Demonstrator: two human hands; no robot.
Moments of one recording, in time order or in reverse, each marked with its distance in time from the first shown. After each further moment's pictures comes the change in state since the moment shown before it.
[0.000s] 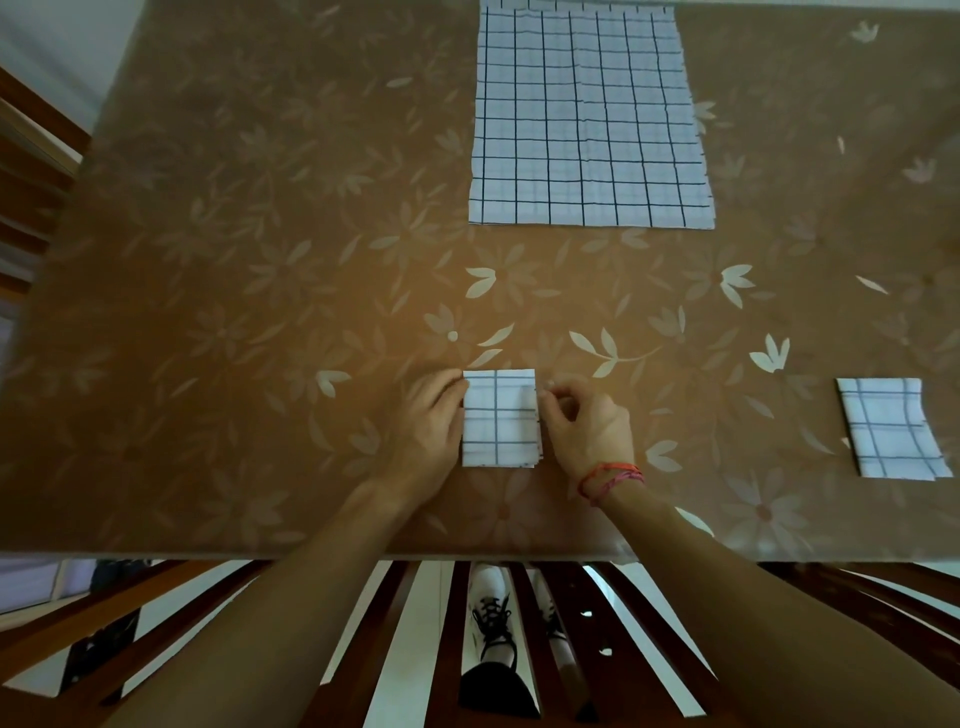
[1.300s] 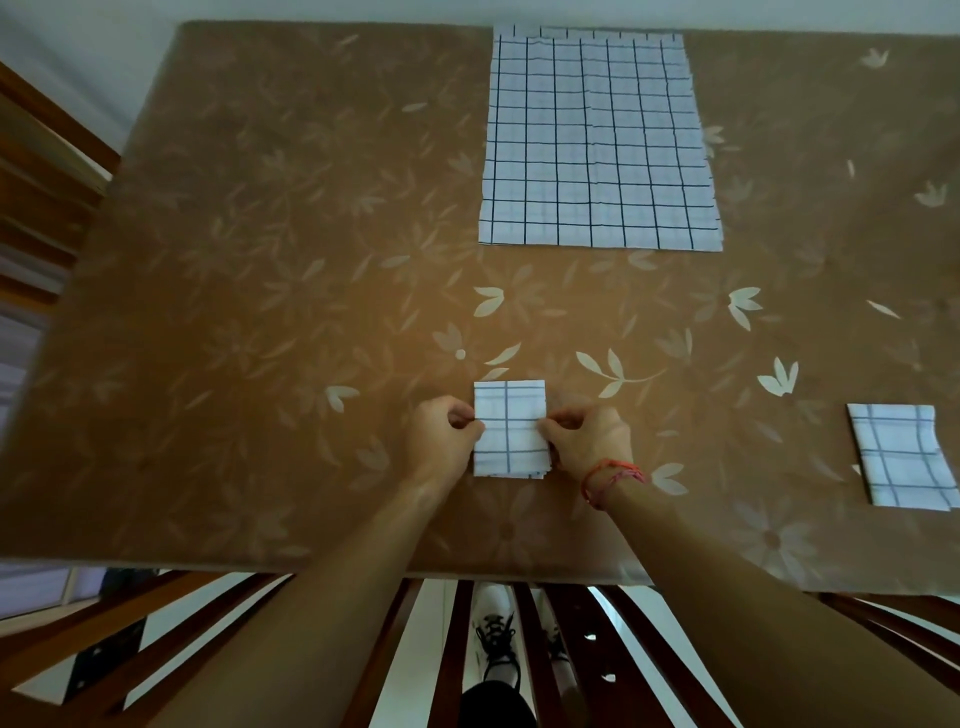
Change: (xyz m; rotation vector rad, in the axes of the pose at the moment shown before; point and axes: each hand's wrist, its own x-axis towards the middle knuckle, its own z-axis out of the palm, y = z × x) left_hand 0.024 0.032 -0.005 -0.304 -0.018 -0.608; right_hand 0.026 0.016 0.014 0.157 -0.156 0.224
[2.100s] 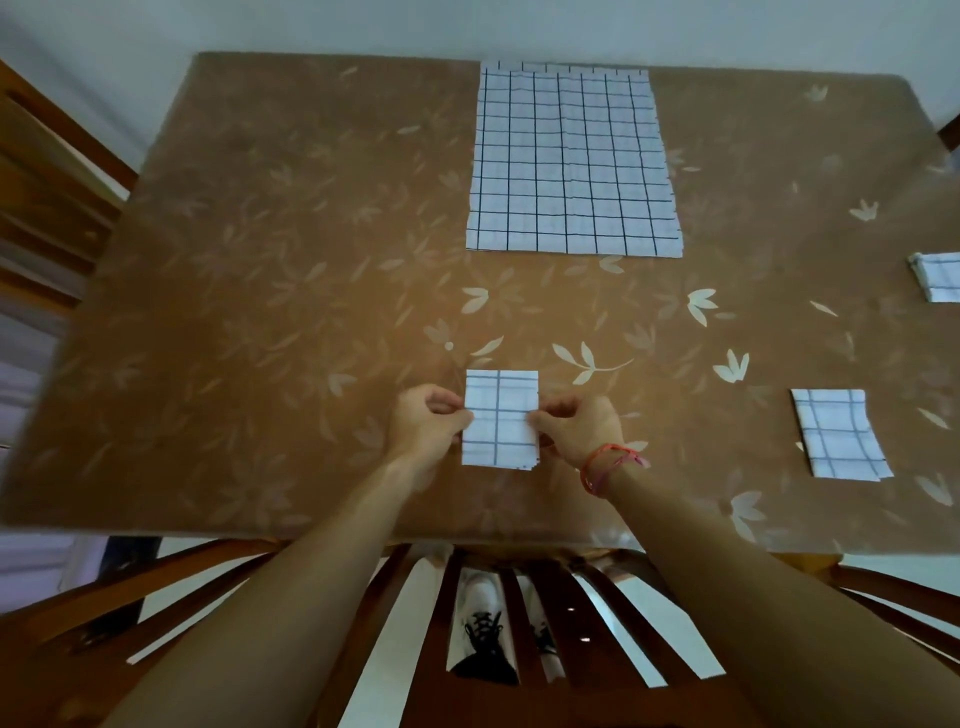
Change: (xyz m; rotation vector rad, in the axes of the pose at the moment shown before) left_hand -0.036 0.019 -0.023 -0.344 -0.049 -0.154; right_hand -0.047 -0.021 -0.037 0.127 -0.060 -0.025
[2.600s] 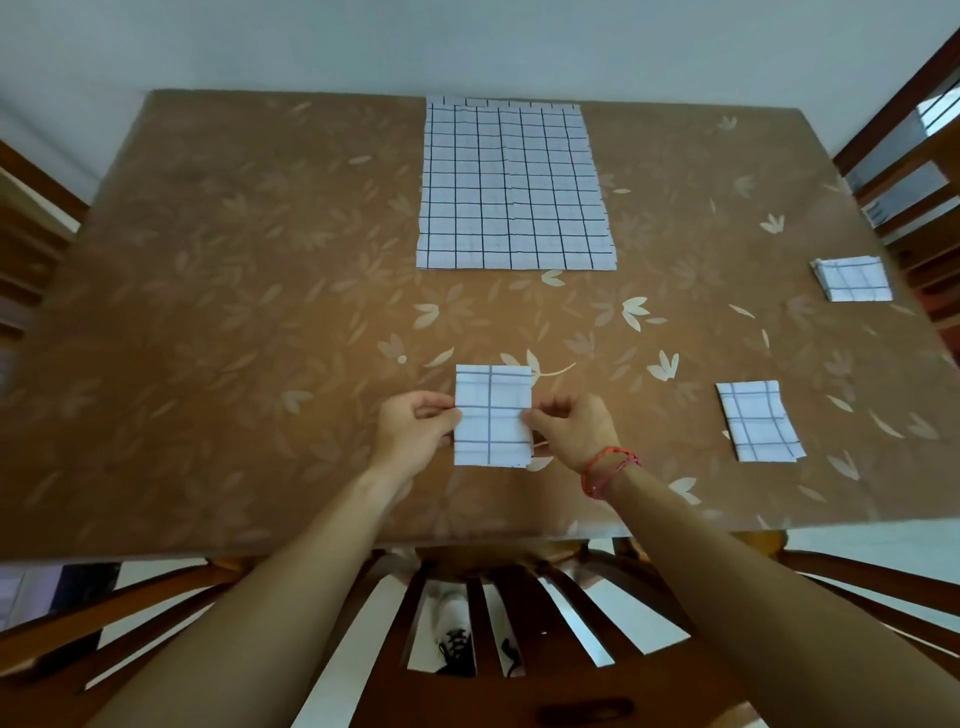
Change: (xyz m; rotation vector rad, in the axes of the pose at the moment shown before) left_hand -0.035 0.026 0.026 -0.159 -0.107 0.055; right_hand -0.025 0.002 -0.059 0.119 -0.002 -0.020
